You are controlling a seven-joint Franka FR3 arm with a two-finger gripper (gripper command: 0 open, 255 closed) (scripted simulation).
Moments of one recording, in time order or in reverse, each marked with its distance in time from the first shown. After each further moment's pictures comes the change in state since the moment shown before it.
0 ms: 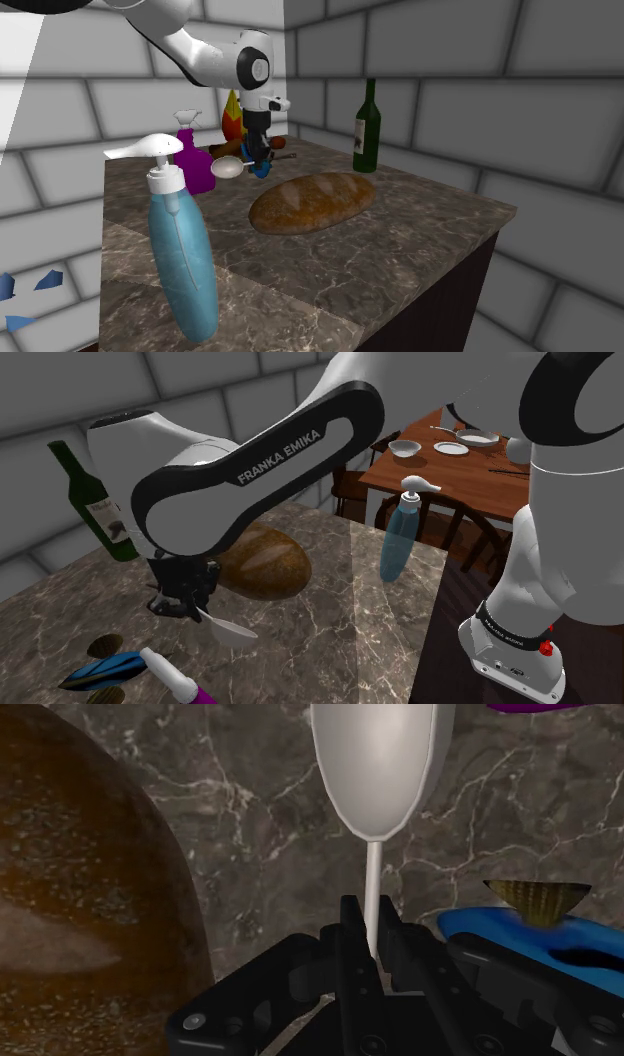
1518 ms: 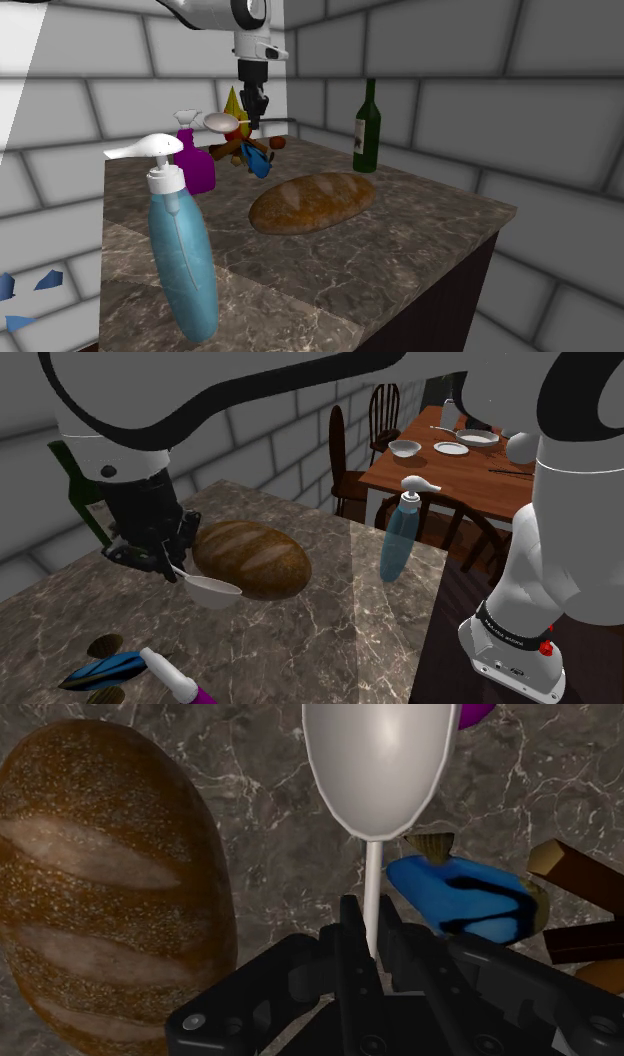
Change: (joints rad) arm 0.009 -0.034 0.010 0.260 0.009 -0.292 0.013
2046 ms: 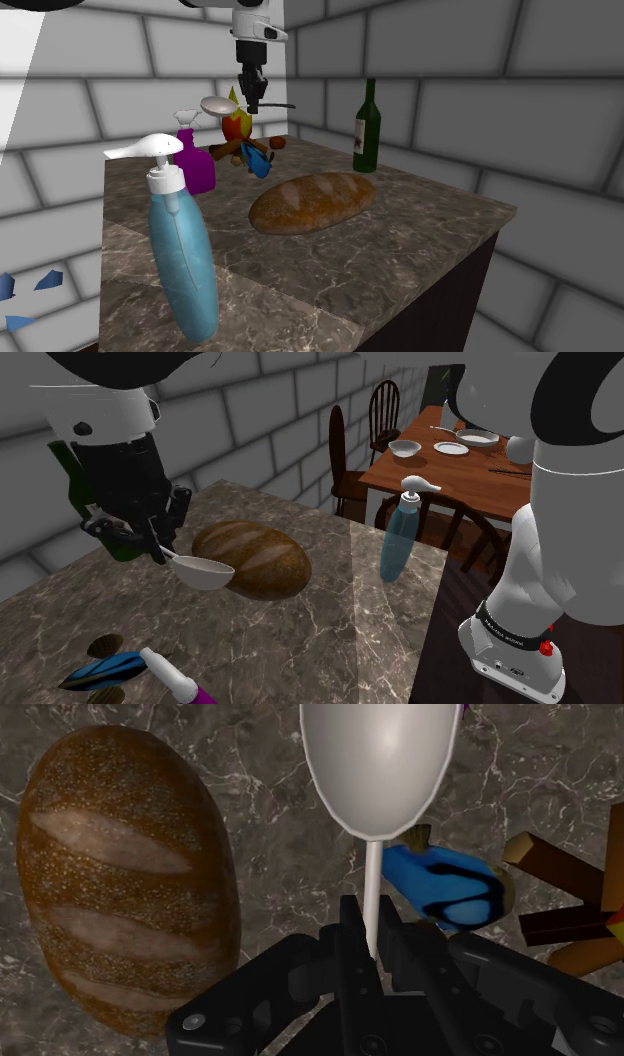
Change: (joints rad) arm 0.013 0.022 0.002 0.141 -0.008 -0.119 0.010
